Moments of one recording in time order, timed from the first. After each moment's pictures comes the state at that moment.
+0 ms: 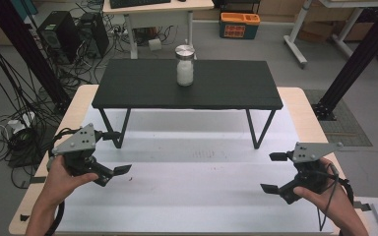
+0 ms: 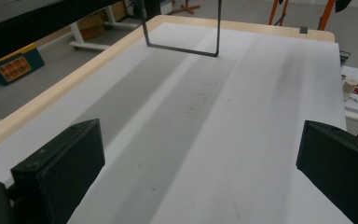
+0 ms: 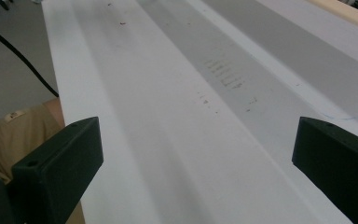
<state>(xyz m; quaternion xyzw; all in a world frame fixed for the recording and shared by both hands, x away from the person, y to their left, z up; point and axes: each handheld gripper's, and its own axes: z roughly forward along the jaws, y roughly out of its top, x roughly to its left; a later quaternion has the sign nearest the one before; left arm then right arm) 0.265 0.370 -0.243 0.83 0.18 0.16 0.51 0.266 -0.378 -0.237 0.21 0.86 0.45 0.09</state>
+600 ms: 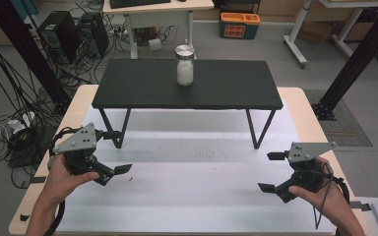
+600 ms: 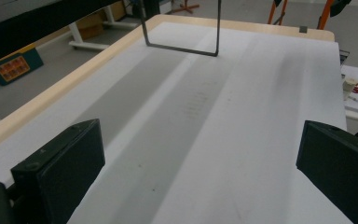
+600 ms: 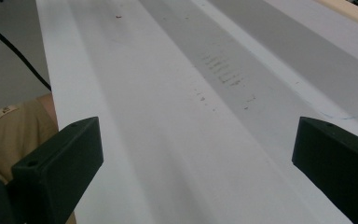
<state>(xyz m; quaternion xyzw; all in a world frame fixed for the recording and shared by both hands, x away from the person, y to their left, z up) 0.267 0.370 -0.243 0.83 0.17 0.16 0.51 0.270 -0.373 -0.239 0.21 0.87 0.45 0.09</state>
